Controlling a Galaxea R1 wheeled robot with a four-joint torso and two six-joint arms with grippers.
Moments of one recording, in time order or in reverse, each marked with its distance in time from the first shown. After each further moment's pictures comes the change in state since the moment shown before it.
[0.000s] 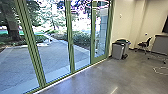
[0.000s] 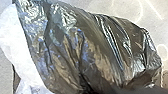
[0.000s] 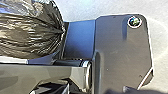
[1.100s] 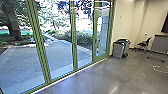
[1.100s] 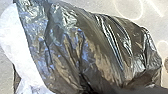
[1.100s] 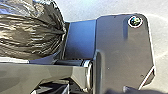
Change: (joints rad) left arm 0.000 0.000 0.000 0.000 0.008 0.000; right arm -0.006 -0.007 0.019 0.001 0.011 0.000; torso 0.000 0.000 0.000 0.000
